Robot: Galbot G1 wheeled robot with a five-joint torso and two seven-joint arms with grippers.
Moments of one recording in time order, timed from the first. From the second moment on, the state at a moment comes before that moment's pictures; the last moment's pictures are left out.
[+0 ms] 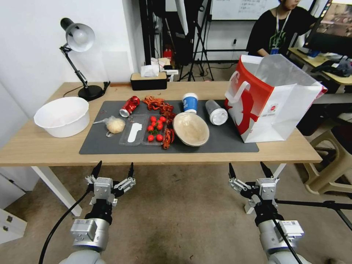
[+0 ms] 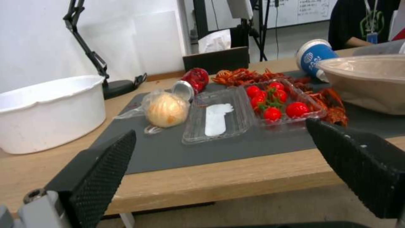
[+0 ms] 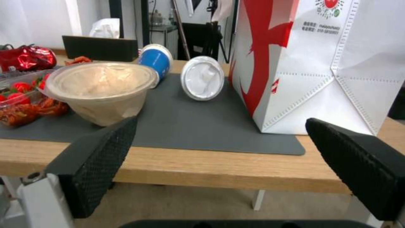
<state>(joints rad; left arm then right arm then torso) 1.80 -1.50 -0.55 -2.30 0.00 0.00 0.00 -1.80 1.50 0.55 2.30 0.00 0.00 0.00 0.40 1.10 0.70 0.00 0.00</state>
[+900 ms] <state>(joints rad) 1.74 -1.53 -0.60 -2.26 -0.01 0.08 0.02 -1.80 1.50 0.55 2.30 0.00 0.00 0.00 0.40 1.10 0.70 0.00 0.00</state>
